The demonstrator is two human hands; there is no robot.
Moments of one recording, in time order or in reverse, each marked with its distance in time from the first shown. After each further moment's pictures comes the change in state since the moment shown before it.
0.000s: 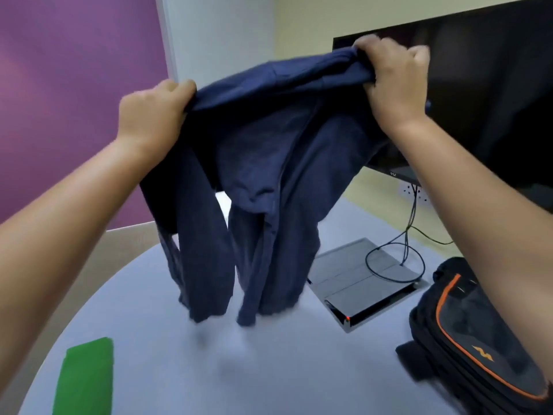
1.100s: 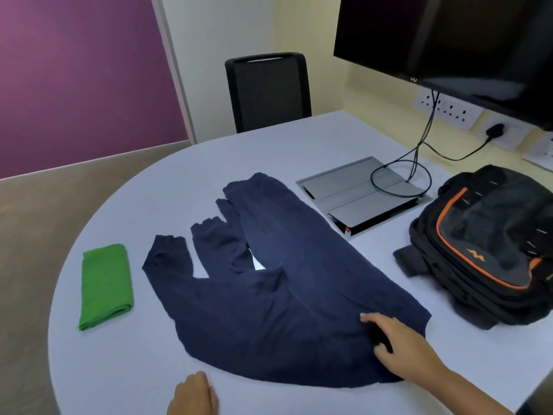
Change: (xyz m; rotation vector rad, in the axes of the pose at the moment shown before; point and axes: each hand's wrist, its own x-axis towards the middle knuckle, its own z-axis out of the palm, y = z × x) left_hand -0.566 0.145 -0.027 -0.412 -1.191 -0.658; right_hand -0.536 -0.015 -0.084 0.363 -1.343 0.366
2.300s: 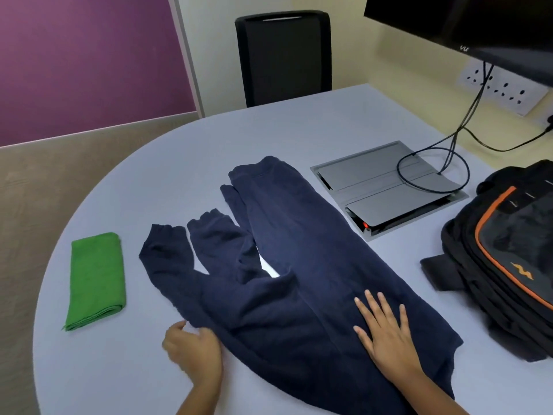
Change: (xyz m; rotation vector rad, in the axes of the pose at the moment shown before) left_hand 0.076 0.087 -0.028 -0.796 0.460 -0.729; right_hand 0.073 0.015 0.066 -0.364 0.118 0.091
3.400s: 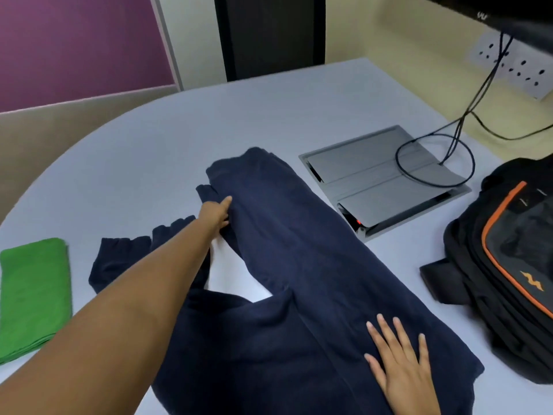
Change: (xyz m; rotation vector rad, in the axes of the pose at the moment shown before) left_hand 0.121 0.167 0.187 -0.023 -0.690 0.017; right_hand -0.008 0.025 0.009 -0.005 0.141 -0.007
